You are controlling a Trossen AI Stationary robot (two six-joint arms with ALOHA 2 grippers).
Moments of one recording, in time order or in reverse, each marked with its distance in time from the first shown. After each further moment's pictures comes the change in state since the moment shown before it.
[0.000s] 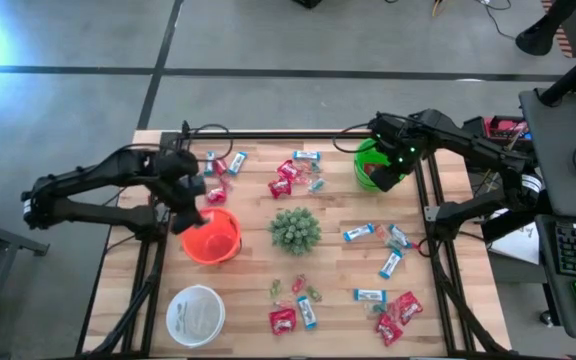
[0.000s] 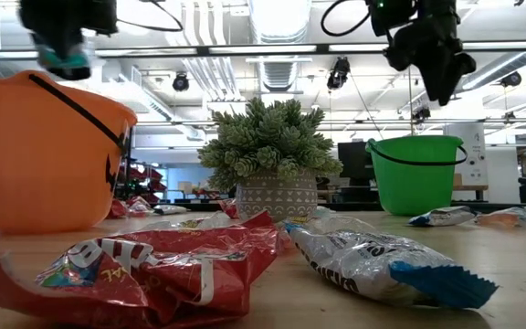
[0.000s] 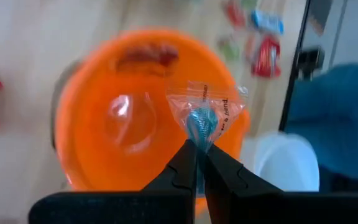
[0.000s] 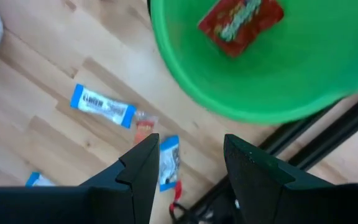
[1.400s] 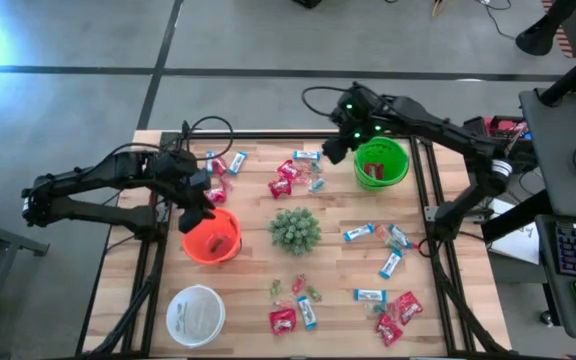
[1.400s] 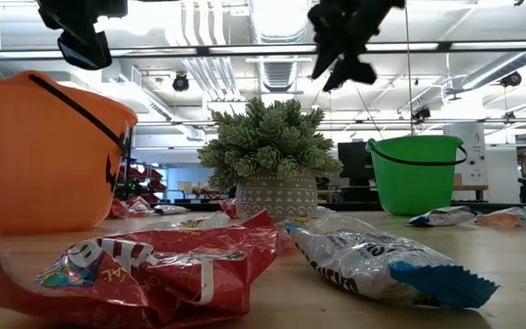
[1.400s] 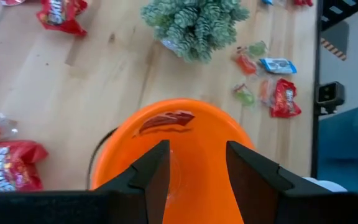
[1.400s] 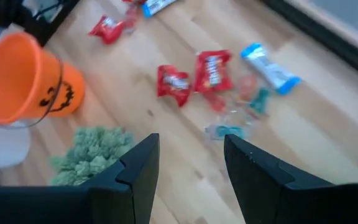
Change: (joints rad) left arm -0.055 -0.015 0.000 0.194 -0.173 0.004; right arm 0.019 0.252 0.252 0.559 -0.214 0.011
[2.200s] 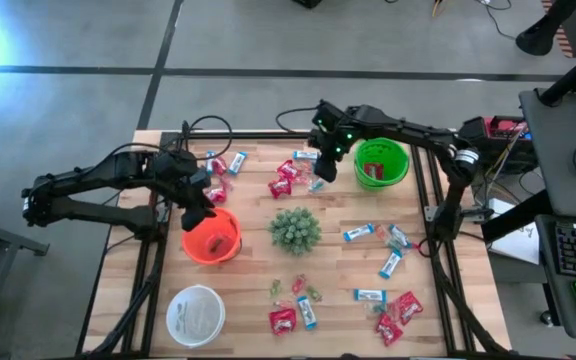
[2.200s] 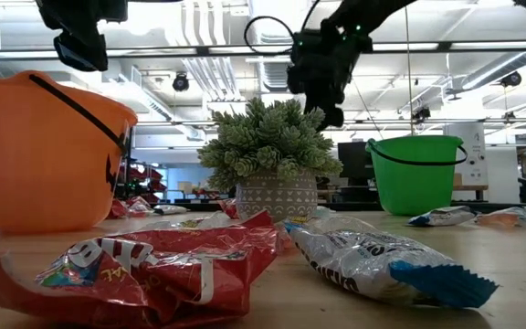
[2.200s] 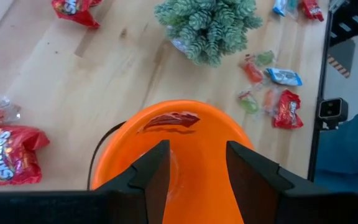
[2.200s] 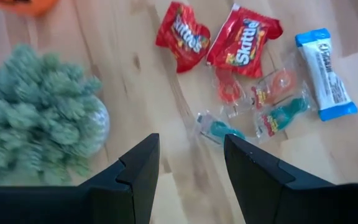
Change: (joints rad) left arm 0.000 0.000 0.000 -0.001 -0.026 -0.094; right arm 0.005 0.241 0.000 0.002 -0.075 -0.475
